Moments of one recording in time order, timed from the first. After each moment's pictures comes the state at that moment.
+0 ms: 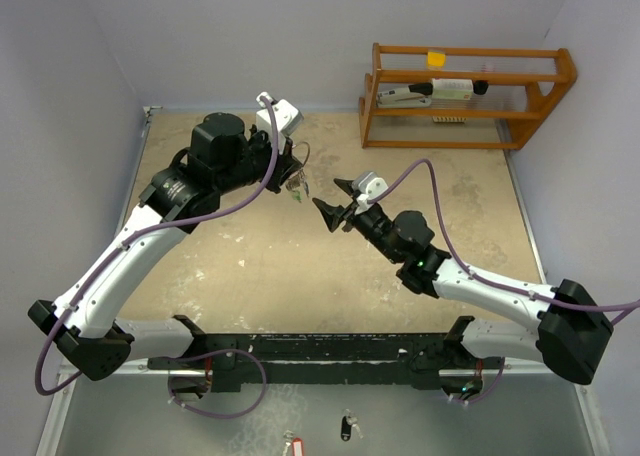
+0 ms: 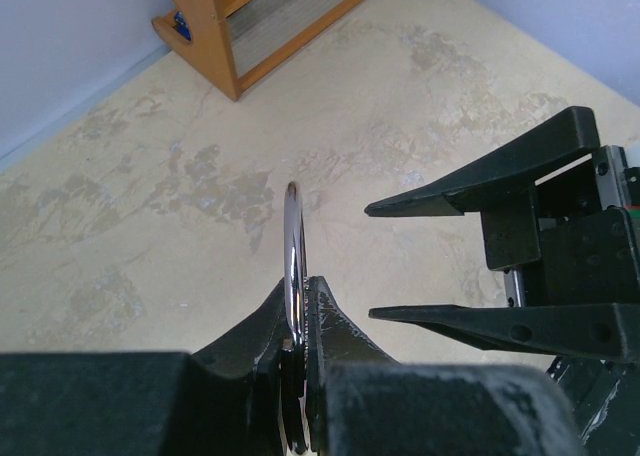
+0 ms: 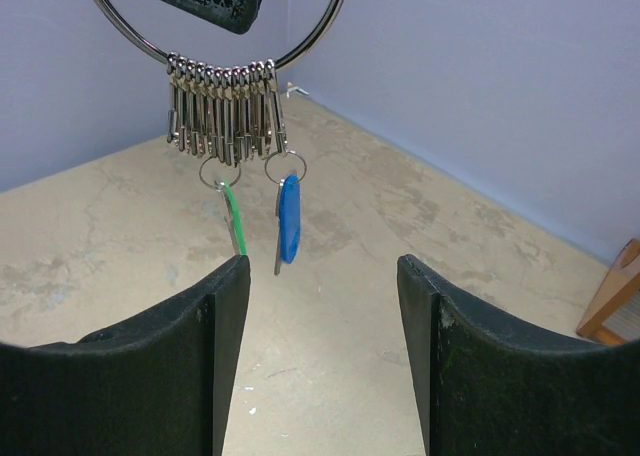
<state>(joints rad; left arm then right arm) -0.66 1.25 1.51 -0.62 0.14 0.02 0.88 1.16 0.63 0.71 0.12 -0.10</state>
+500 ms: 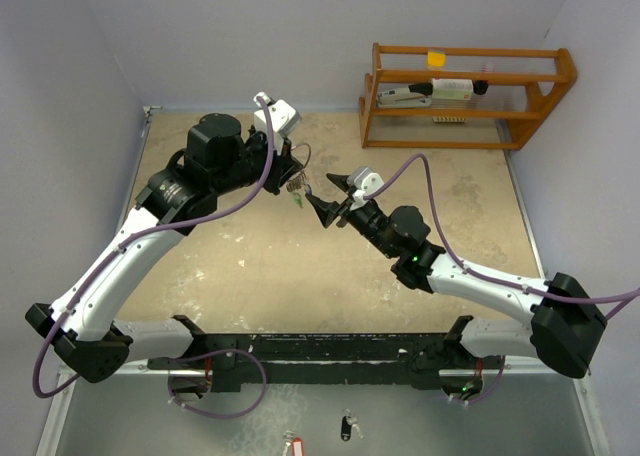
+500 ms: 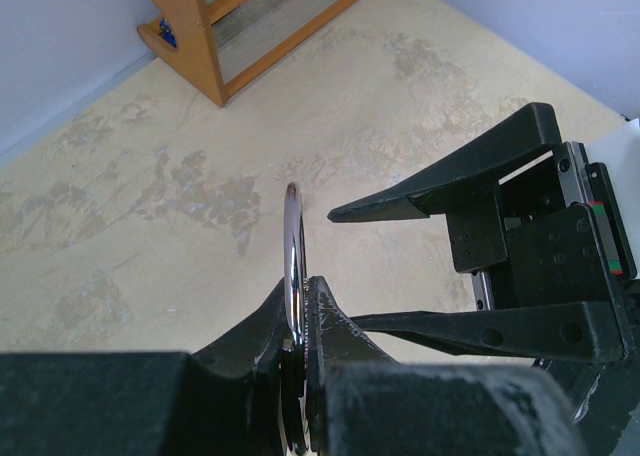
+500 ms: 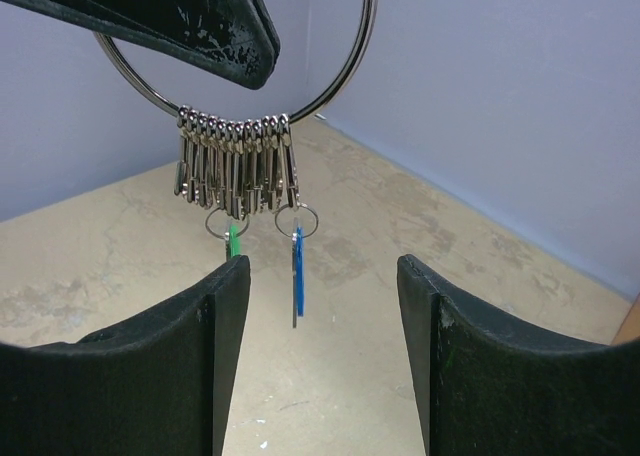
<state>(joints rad) -0.66 1.23 1.51 -0.62 0.18 0.00 0.88 1.22 0.68 0.75 0.07 -0.09</state>
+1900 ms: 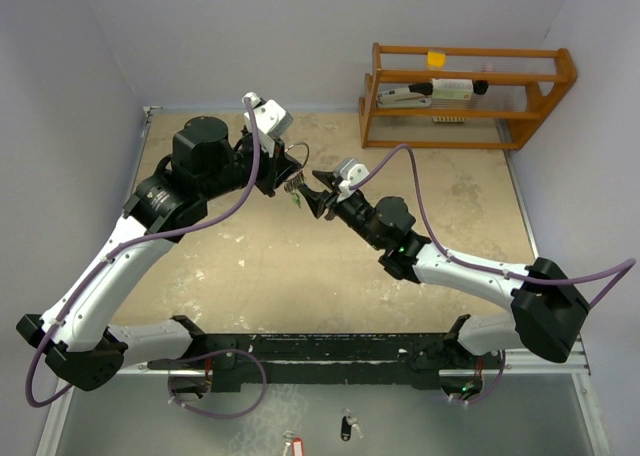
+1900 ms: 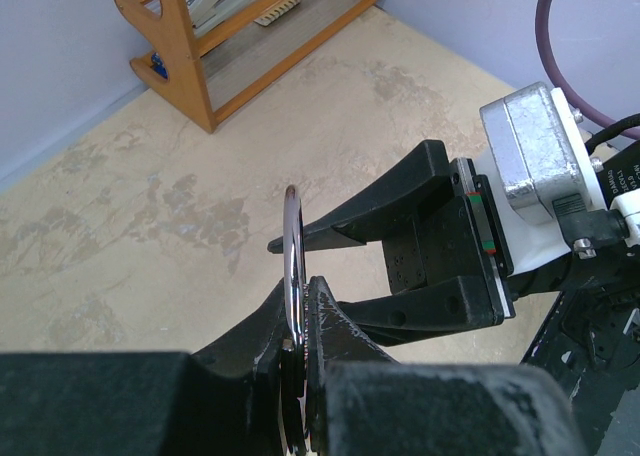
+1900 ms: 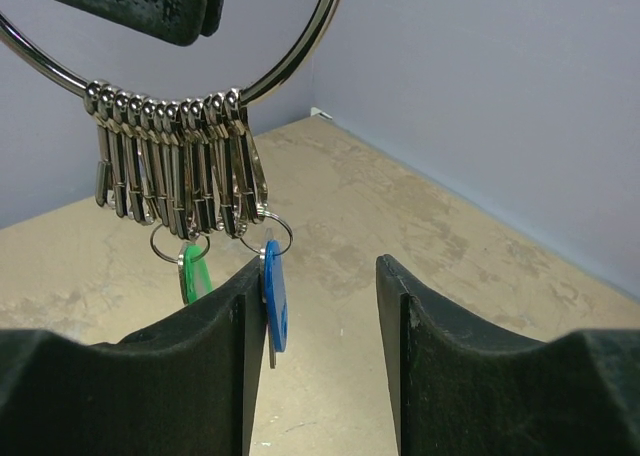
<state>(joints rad) -0.66 1.18 1.51 -0.59 0.21 -0.01 0.88 1.34 0.76 0.77 0.07 -0.08</state>
